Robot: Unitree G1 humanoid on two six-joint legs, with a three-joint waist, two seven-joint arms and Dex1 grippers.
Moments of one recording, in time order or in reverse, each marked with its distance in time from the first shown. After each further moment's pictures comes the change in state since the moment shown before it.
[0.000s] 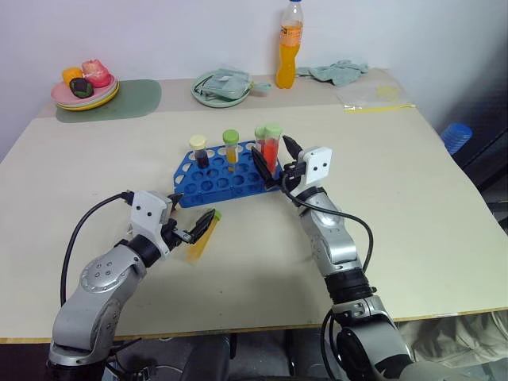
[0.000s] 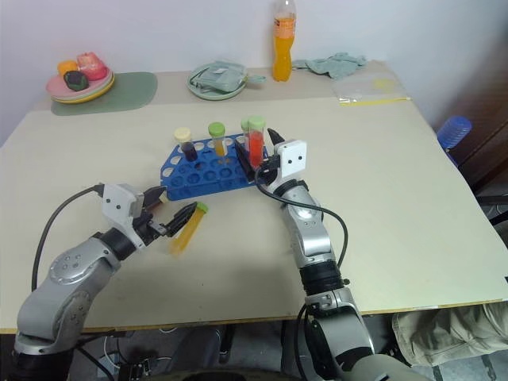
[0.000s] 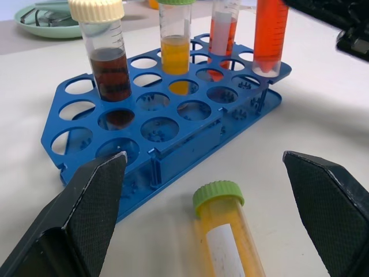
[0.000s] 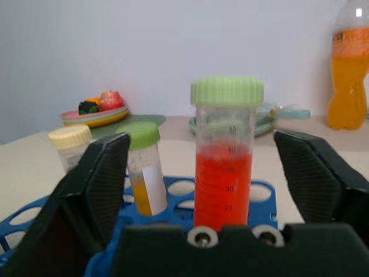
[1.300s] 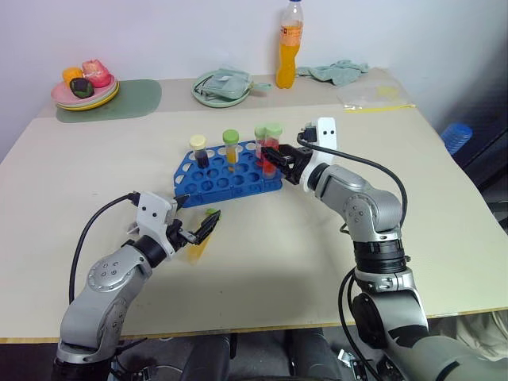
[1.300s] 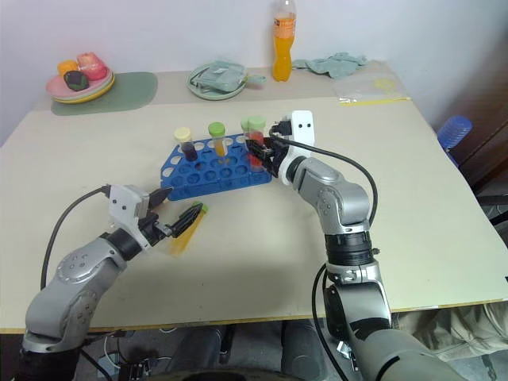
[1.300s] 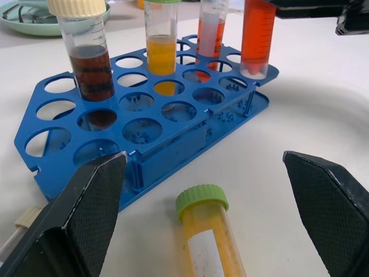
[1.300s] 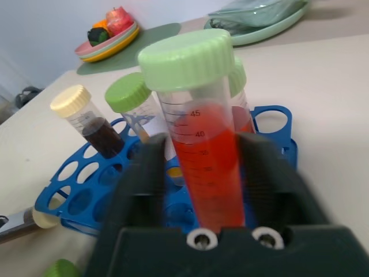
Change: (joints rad) left arm -0.009 -0.030 -0.022 0.019 0.004 -0.011 -0.017; right arm -0.196 -0.144 -0.118 -0.184 0.281 0.903 -0.041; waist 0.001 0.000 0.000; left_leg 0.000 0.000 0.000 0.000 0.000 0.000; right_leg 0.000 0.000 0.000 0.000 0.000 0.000
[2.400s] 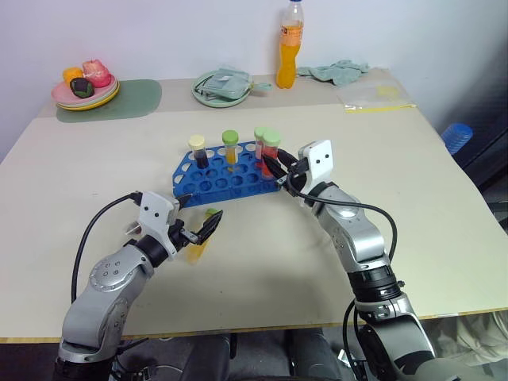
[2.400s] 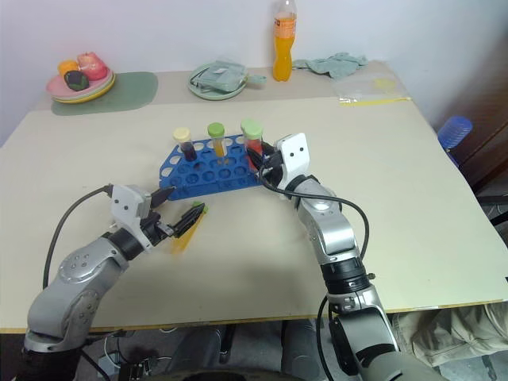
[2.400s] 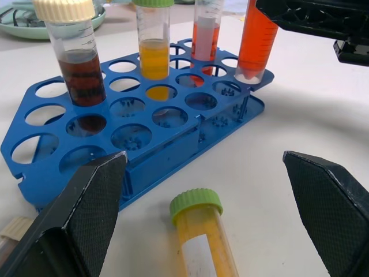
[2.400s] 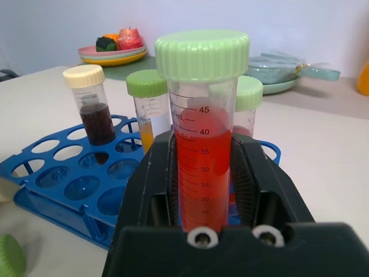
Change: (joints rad) left arm -0.005 0.000 -0.013 0.000 0.000 -0.010 -0.002; right arm 0.194 -0.014 0.165 0.002 -0.250 -0.518 0.110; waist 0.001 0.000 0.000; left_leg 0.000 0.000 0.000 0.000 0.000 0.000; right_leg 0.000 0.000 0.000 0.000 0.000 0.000
